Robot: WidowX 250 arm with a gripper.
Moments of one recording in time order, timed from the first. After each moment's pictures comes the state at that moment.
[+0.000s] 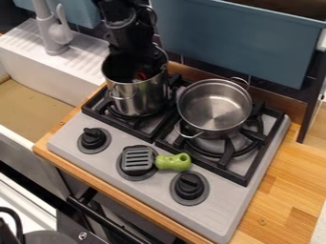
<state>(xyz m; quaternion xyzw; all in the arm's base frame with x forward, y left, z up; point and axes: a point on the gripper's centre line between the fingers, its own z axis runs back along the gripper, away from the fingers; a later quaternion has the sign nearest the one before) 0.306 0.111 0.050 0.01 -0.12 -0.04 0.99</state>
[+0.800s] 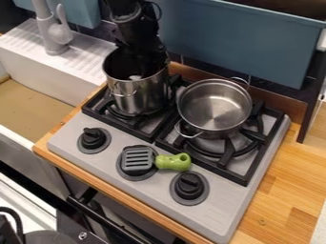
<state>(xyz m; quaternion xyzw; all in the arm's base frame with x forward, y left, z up) 0.319 0.127 0.052 0.01 -0.13 -0.03 0.99</state>
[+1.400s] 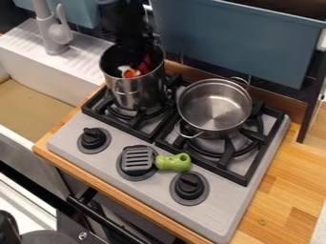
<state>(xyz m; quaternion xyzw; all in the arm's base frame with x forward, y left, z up) 0.317 0.136 0.076 -0.04 -0.10 0.01 0.99</state>
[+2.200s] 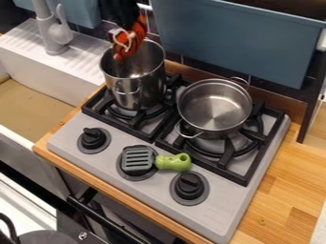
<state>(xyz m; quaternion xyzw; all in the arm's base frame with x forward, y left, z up) 0.295 0.117 0.152 -0.08 -0.14 0.02 0.99</state>
